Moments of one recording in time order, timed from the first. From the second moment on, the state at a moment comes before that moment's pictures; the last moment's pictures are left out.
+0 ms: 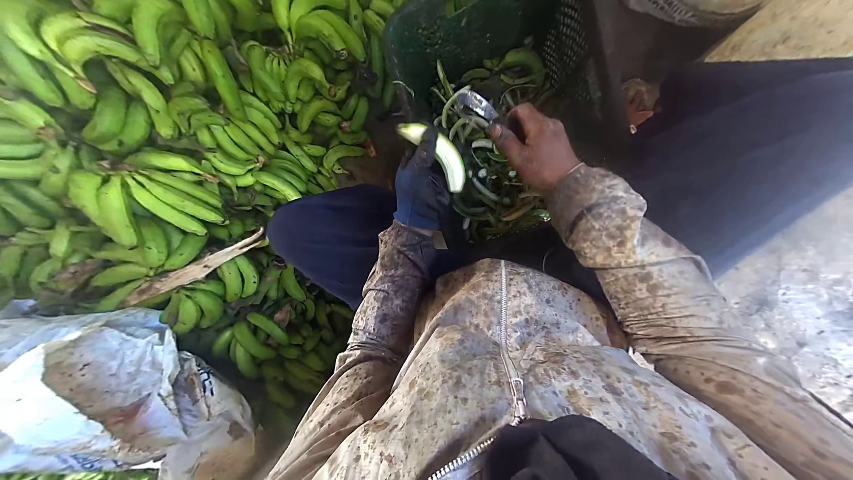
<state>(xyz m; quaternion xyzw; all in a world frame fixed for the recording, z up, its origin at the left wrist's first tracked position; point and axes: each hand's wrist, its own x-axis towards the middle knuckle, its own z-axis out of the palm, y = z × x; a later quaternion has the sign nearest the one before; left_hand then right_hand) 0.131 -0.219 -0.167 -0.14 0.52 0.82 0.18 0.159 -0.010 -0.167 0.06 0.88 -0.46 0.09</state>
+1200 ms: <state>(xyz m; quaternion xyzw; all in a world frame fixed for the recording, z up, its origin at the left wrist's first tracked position) 0.139 -0.235 -0.164 0.20 0.80 0.44 0.36 0.158 -0.010 -0.156 0.15 0.90 -0.37 0.19</state>
